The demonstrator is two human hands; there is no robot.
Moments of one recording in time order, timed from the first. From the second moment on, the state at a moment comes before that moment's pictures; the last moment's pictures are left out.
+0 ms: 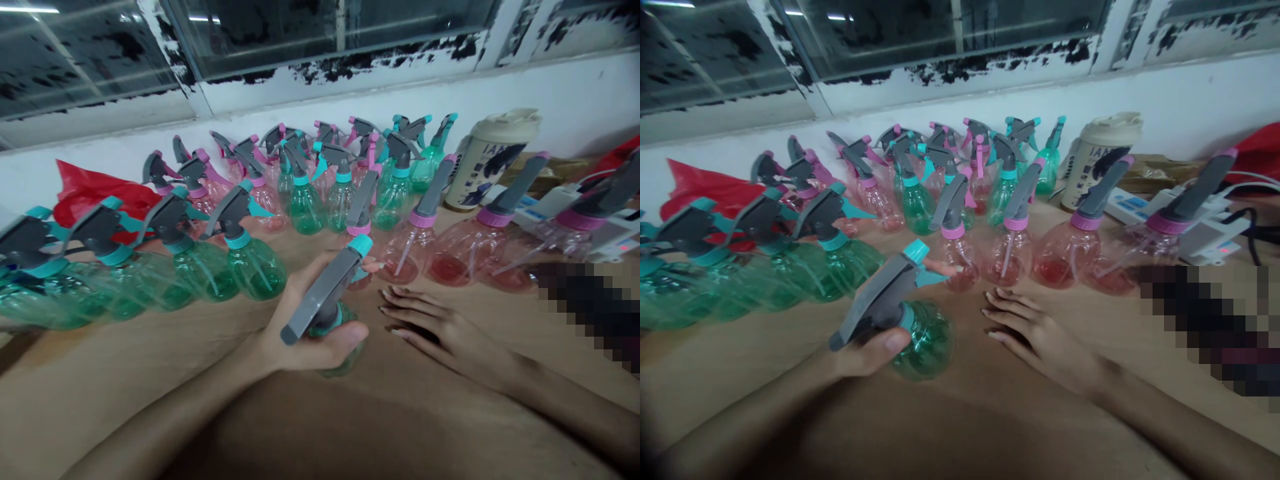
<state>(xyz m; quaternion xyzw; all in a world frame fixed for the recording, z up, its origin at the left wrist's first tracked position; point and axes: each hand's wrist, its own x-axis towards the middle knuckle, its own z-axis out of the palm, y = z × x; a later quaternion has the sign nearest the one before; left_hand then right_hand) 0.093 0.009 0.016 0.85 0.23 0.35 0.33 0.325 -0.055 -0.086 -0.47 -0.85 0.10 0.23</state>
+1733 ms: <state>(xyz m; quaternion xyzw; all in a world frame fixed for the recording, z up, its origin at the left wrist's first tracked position) 0.085 0.000 0.023 0.84 0.29 0.33 0.33 0.320 -0.054 -0.066 -0.50 -0.82 0.09 0.27</state>
